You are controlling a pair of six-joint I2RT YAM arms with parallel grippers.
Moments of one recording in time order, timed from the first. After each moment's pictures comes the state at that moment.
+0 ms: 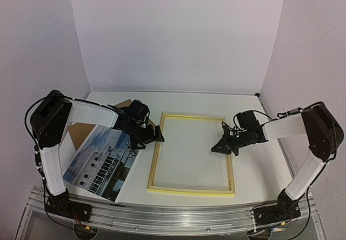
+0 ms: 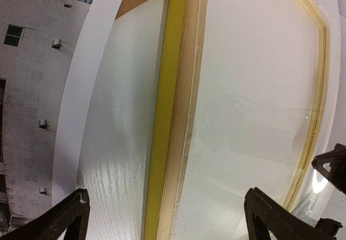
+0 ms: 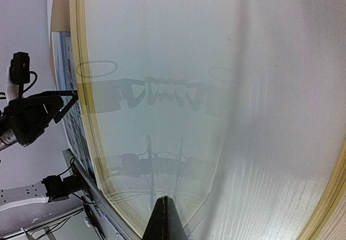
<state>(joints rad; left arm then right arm) -0.71 1.92 1.20 -0.31 0.23 -0.84 0.39 1.69 0.78 -0.07 -0.64 0.76</state>
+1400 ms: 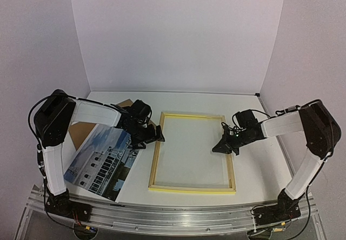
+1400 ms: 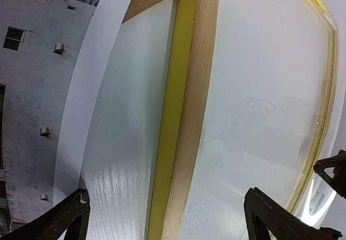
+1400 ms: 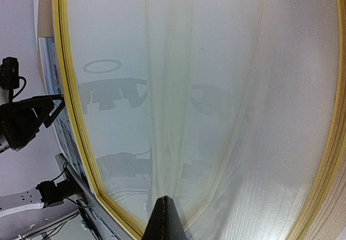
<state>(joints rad) -0.71 1.96 1.25 -0.34 0.21 -0.86 0.38 1.72 0.82 -0.14 -0.62 0.73</state>
